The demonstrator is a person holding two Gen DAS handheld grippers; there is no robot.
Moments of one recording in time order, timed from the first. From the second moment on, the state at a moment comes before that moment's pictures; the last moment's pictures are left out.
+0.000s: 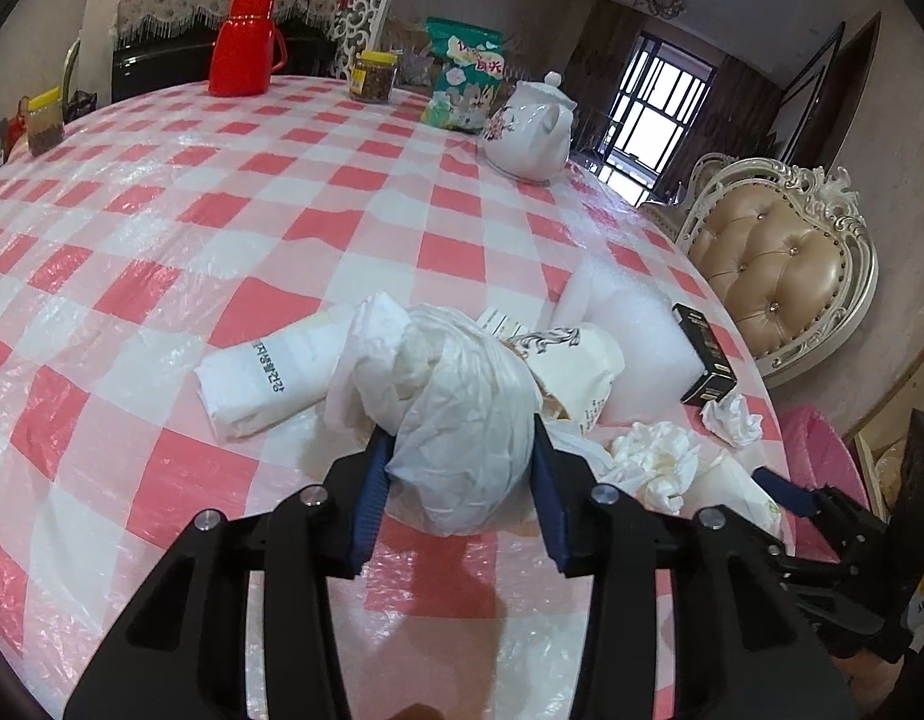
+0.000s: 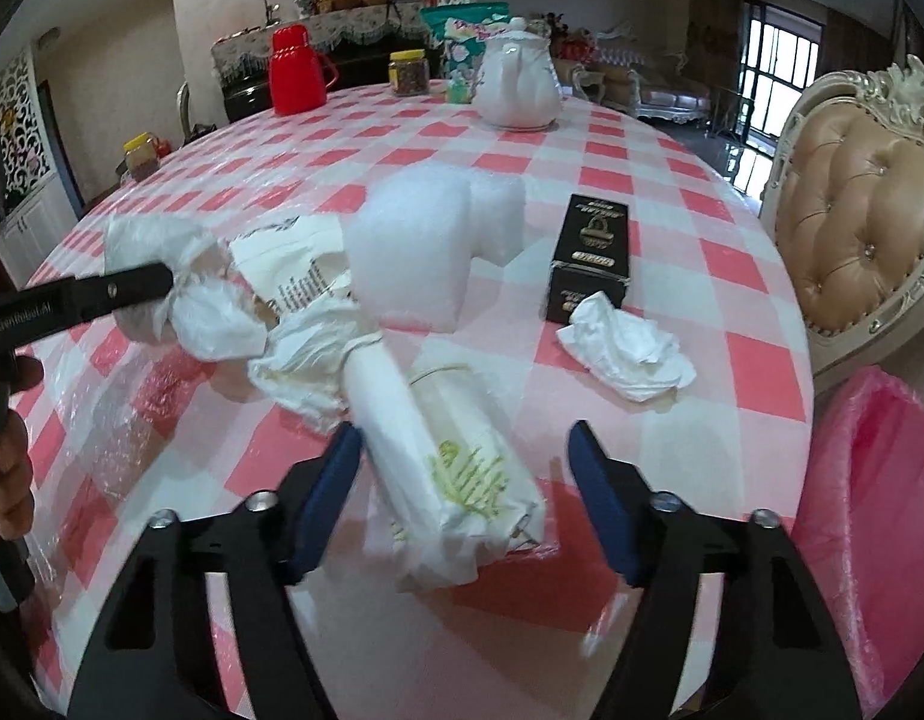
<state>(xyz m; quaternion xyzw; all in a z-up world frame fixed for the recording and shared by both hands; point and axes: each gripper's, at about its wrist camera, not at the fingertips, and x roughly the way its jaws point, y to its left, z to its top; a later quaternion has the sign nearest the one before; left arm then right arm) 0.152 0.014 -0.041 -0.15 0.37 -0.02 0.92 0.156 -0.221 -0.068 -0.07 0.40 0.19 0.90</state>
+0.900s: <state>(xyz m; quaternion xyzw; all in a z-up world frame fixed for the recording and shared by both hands) 0.120 -0.035 0.022 -0.11 0.30 -0.05 0.95 0.107 -0.310 -0.010 0.01 0.31 0.10 0.95</state>
